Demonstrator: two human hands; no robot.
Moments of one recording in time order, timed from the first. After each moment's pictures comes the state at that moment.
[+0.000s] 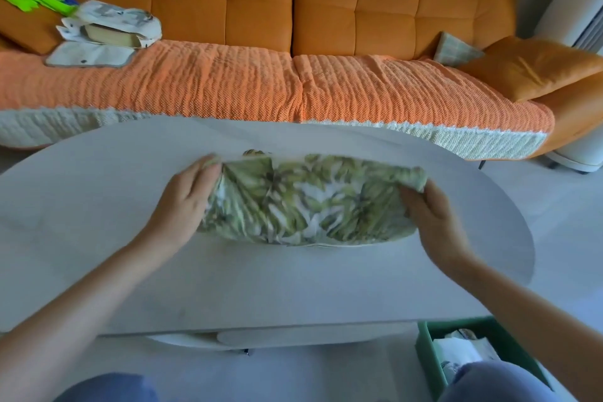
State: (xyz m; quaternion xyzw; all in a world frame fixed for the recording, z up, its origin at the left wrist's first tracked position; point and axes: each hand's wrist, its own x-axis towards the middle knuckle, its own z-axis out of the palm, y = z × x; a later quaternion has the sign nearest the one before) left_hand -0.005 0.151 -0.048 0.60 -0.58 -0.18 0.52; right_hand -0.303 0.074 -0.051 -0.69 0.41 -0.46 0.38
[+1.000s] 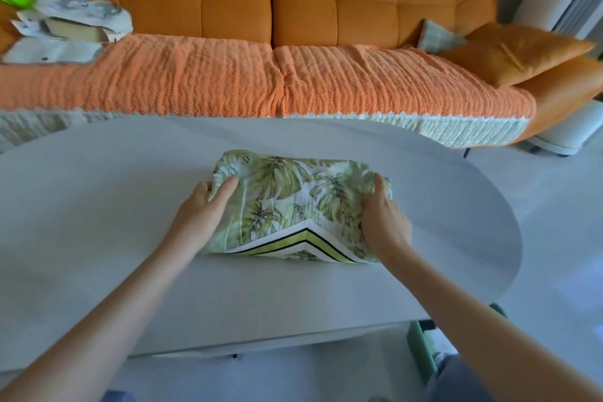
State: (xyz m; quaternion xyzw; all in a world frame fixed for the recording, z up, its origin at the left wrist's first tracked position) left_hand -0.028 0.098 -0.099 0.77 -0.44 -0.28 0.37; right_hand -0.279 0.036 -0.105 -0.70 0.69 -0.17 0.12
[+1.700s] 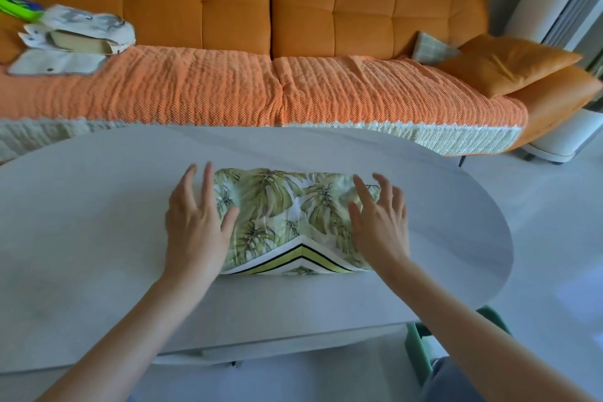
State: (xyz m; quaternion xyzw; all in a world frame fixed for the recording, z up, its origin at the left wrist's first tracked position) left_hand -0.044 0.127 -0.099 0.76 -0.57 0.04 0.30; right_hand -0.281 0.053 -0.094 -0.76 0.62 -0.20 0.00
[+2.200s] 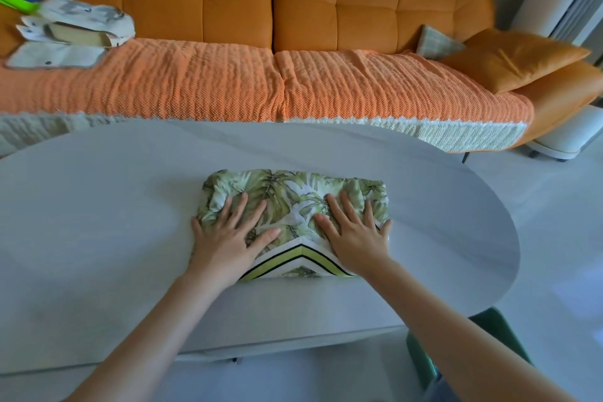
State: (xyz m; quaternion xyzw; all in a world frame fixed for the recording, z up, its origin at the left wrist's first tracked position) left_hand -0.049 0.106 -0.138 0.75 -0.65 -0.11 0.05; right_hand -0.264 0.041 -0.136 -0.79 0.60 0.02 0.11
